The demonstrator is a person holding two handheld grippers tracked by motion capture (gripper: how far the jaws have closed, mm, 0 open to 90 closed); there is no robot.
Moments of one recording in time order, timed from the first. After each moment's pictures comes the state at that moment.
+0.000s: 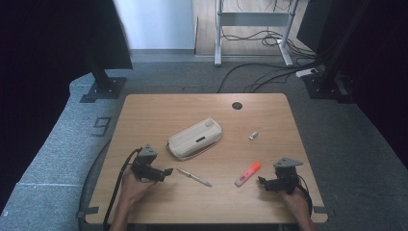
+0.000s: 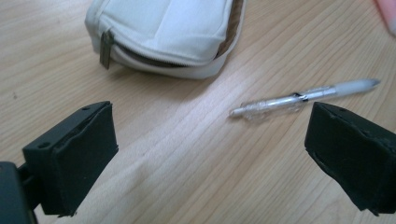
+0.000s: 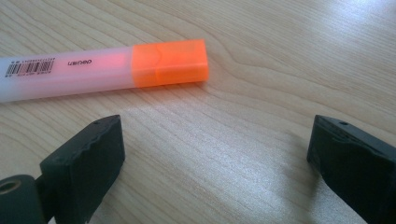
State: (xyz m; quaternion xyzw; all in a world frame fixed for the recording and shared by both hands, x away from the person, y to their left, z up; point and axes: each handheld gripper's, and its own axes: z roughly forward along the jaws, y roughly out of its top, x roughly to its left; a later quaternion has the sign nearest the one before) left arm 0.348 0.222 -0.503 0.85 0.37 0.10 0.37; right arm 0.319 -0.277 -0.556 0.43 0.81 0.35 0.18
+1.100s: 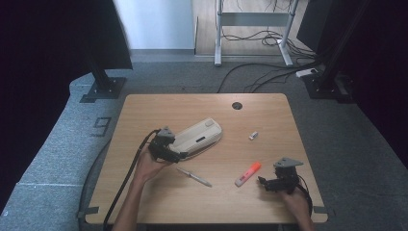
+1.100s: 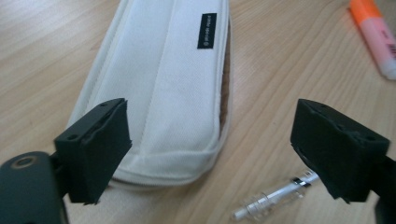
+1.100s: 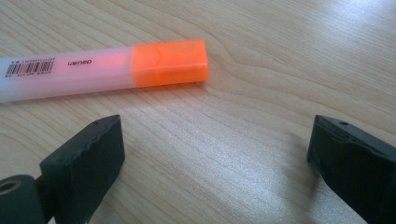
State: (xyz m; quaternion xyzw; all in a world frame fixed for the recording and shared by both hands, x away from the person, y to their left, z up) left arm 0.408 0.172 -0.481 0.87 0.31 0.09 0.36; right arm 0.319 -0.277 -0.556 0.43 0.81 0.35 0.18
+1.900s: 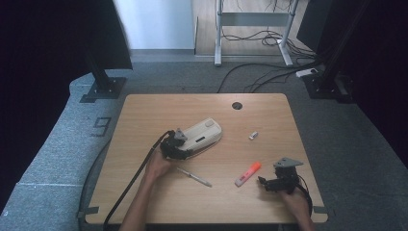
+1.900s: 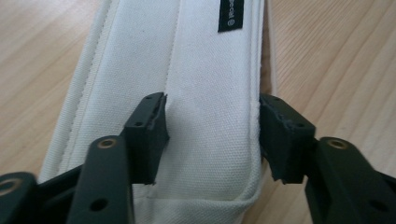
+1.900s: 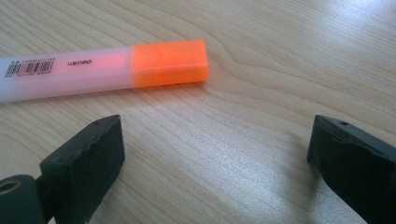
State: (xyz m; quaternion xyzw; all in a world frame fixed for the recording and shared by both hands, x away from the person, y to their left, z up) left arm 0.424 0.141 -0.516 0.90 0.29 0.16 0.29; right arm 0.319 -0.277 -0.556 0.44 0.81 0.35 0.18
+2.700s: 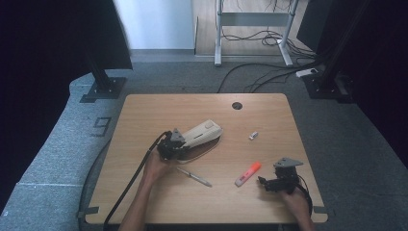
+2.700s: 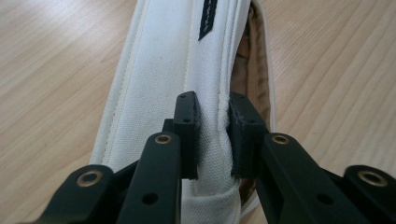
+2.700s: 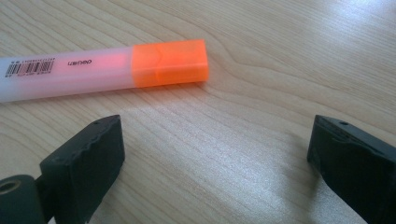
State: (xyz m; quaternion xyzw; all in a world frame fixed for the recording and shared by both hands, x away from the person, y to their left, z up) left arm 0.409 0.151 -0.497 0.88 0.30 0.15 0.34; right arm 0.319 -0.277 -0.556 0.44 0.81 0.35 0.18
